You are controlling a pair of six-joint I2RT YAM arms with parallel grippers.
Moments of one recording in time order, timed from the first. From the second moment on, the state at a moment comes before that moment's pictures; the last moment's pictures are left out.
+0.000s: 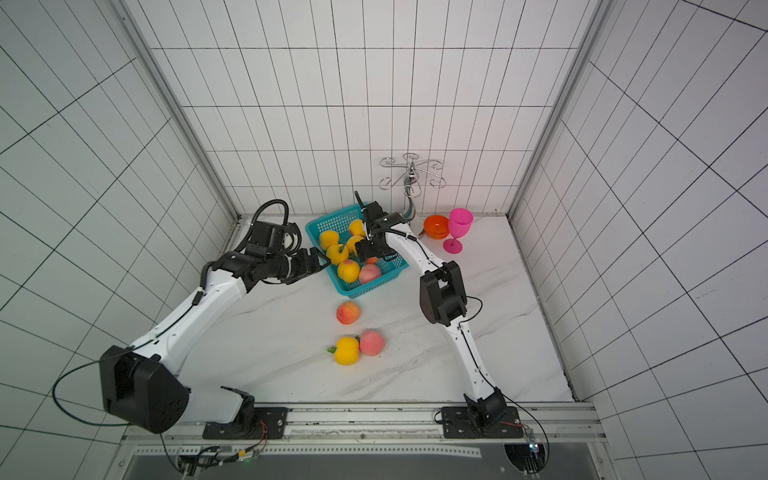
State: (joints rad) left arm -0.30 1.39 1.24 -0.68 0.37 -0.57; right arm 0.53 2.46 2.35 -1.03 -0.07 0.14
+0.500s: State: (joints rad) left arm -0.34 1.42 1.23 -0.71 0.30 -0.56; right arm 0.53 2.20 2.25 -1.06 -0.07 0.09
